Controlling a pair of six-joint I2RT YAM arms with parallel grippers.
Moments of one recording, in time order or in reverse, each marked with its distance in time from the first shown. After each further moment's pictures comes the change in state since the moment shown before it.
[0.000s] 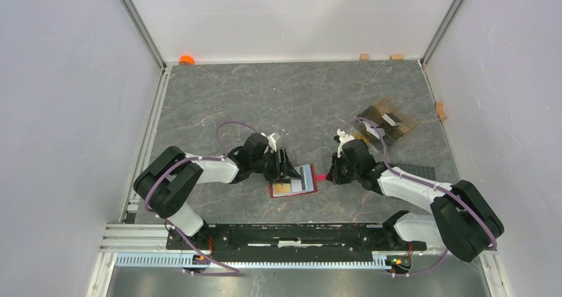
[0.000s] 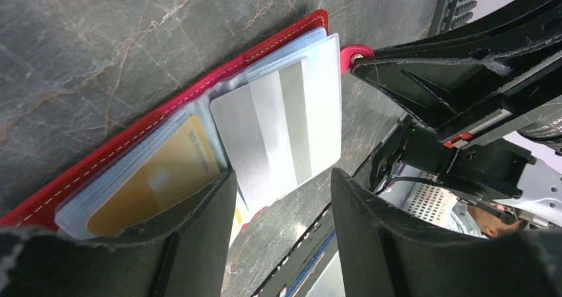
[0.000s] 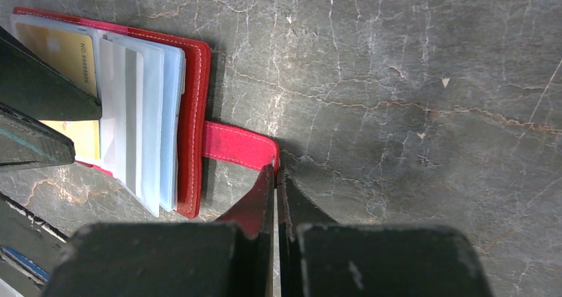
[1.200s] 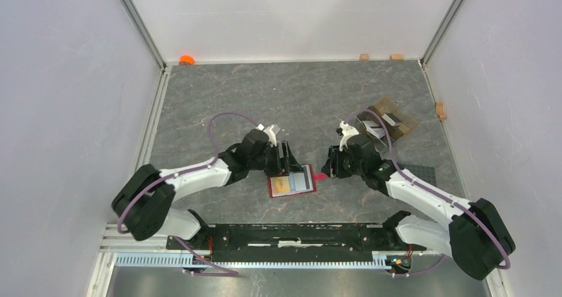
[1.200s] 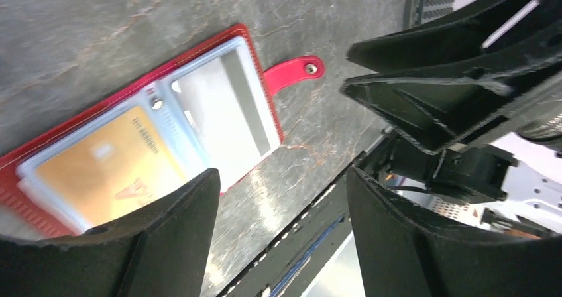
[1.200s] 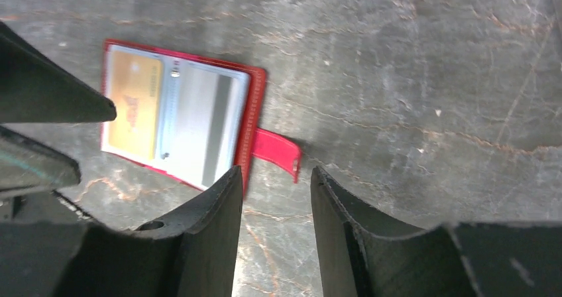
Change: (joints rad) left arm -0.069 -0.166 0.069 -0.145 -0.134 0.003; right arm 0.005 -0.119 0.056 -0.085 0.014 -0.015
